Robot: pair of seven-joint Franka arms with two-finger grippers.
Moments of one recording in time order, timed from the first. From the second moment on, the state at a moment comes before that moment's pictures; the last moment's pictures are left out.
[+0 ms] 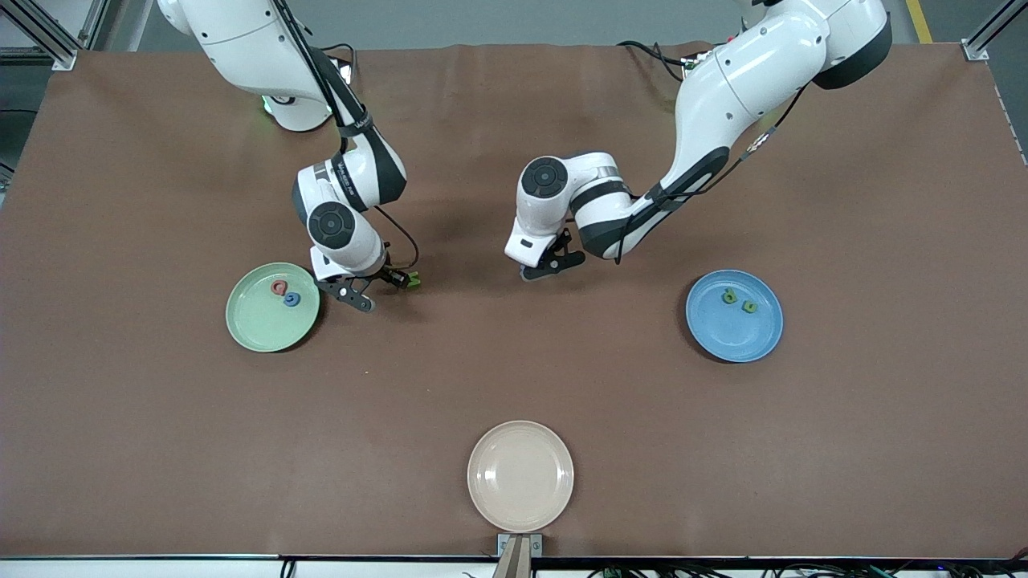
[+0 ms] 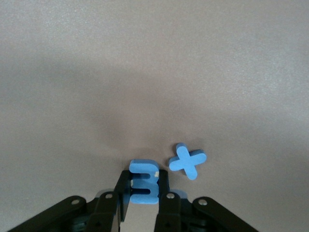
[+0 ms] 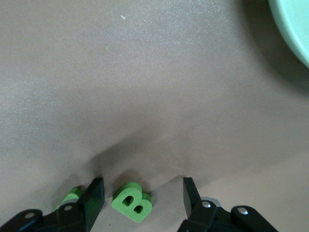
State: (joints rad) left arm -0.17 0.83 -0.76 -1.82 0.69 2.34 -1.59; right arm 0.58 0.43 -0.10 -2.19 0.13 2.47 0.88
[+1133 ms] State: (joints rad) left arm 0.52 0.76 -1.13 -1.90 0.74 2.04 -1.20; right arm 0.62 0.43 -0.10 -2.19 0.13 2.49 0.93
